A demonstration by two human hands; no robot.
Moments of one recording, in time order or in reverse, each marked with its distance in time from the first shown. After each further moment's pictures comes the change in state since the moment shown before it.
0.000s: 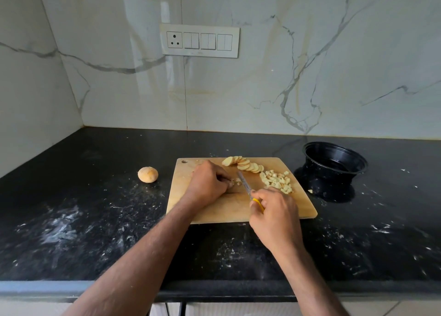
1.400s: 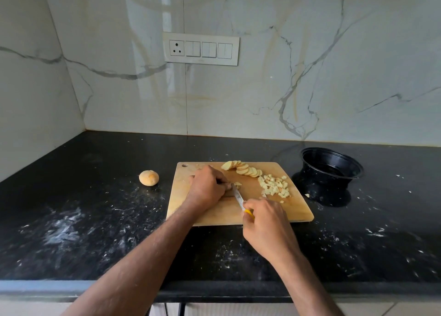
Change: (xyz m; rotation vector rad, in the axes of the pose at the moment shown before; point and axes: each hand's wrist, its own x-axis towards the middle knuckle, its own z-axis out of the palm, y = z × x) left_hand -0.001 0.002 0.001 0.041 0.013 -0.058; right_hand -0.008 -0.008 -0.006 -0.088 -0.202 -0.076
